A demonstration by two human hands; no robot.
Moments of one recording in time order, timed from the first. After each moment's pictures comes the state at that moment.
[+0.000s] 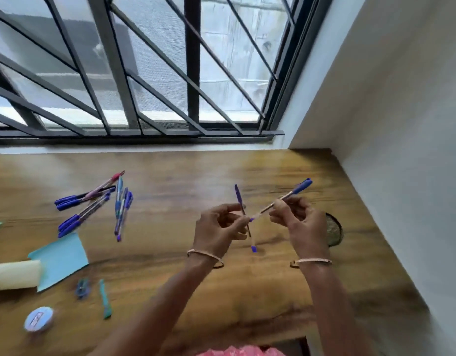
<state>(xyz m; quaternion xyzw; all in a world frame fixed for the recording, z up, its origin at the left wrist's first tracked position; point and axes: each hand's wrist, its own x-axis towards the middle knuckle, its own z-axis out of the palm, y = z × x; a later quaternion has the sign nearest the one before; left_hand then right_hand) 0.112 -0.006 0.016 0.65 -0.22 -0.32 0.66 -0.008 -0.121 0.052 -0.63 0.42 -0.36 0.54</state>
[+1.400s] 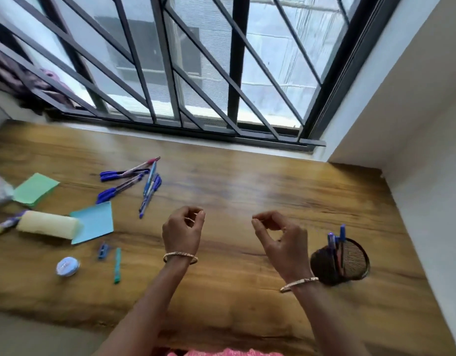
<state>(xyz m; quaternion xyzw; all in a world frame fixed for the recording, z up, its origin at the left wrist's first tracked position) 0.136 0.031 -0.033 0.87 -0.07 0.03 0.48 0.006 -0.129 0.016 -0.85 0.21 -0.28 0.40</state>
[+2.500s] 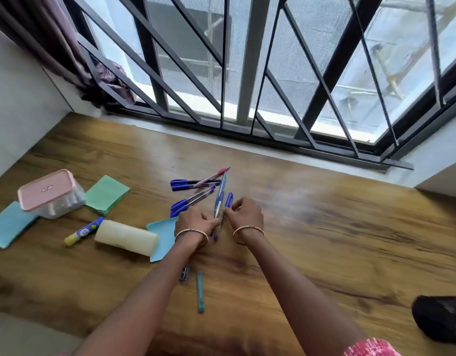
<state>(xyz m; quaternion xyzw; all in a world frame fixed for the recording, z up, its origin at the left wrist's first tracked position) 0.310 0.160 -0.048 0.93 -0.01 -0.20 0.31 0.280 0.034 -0.061 -0.84 0.39 0.02 0.39</state>
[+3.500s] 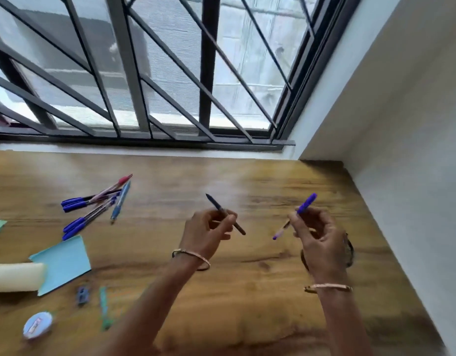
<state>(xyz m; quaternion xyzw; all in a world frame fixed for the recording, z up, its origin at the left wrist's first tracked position) 0.153 0.002 0.017 0.69 -0.21 -0.30 0.62 -0.008 -0.132 0.056 -0.68 0.42 -0.36 0.47</state>
